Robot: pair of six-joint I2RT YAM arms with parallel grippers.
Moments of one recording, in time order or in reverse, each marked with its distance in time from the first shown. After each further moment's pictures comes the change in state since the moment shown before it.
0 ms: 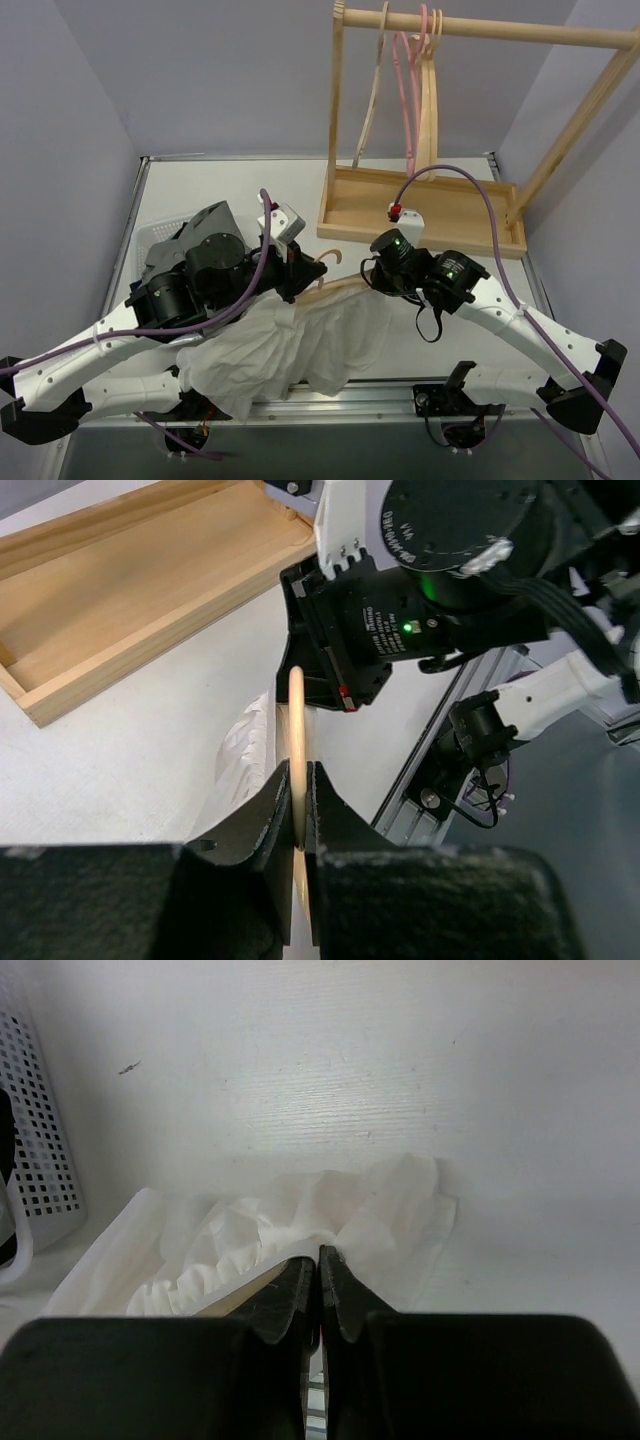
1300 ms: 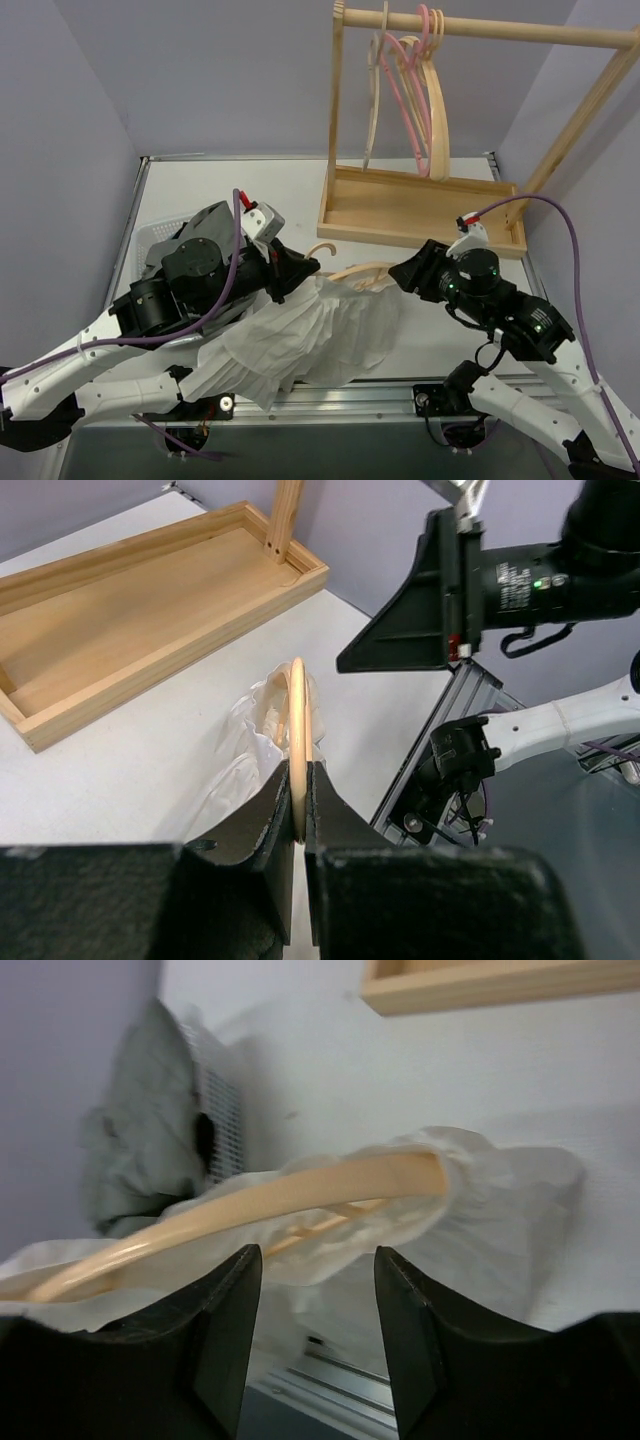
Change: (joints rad) left arm 0.002 -0.086 -0.027 0.043 0.001 -0.021; right arm -0.175 -0.417 -0.136 0.085 -0.226 -0.005
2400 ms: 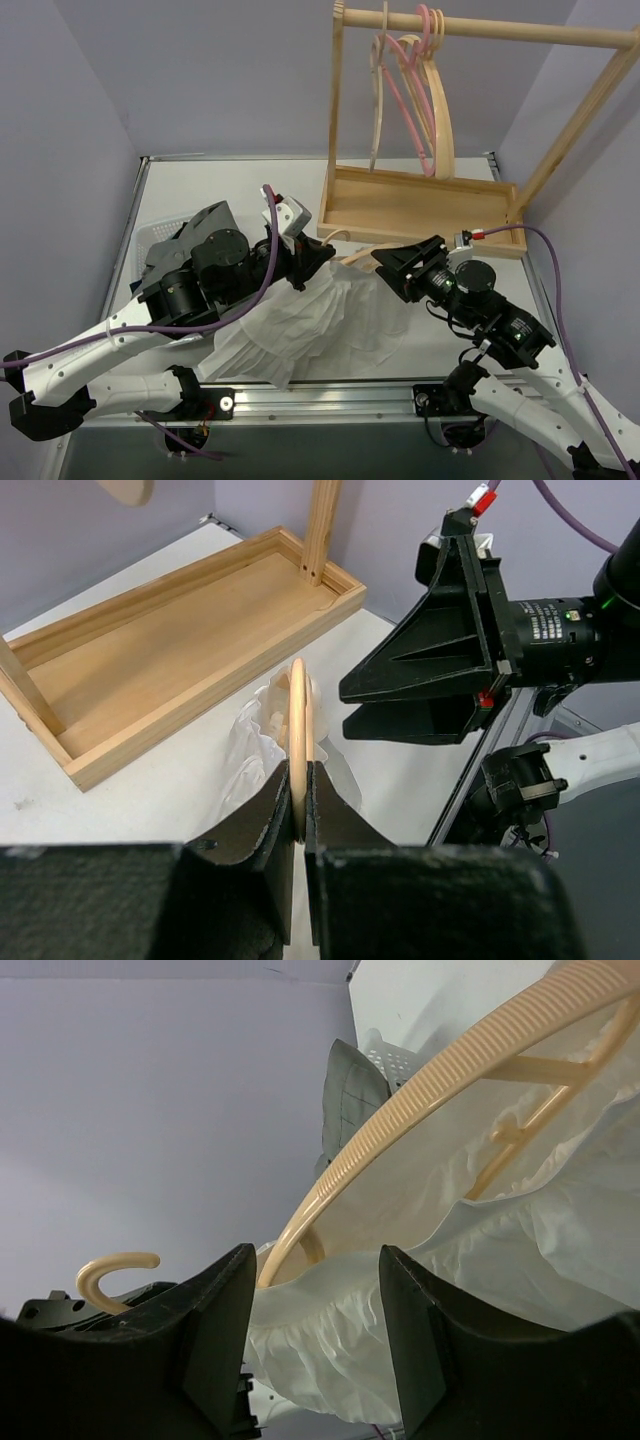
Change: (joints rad) left arm 0.000 0.115 0.012 0.121 -0.053 0.113; right arm 0.028 -0.091 -0.219 0.396 -0.074 0.655
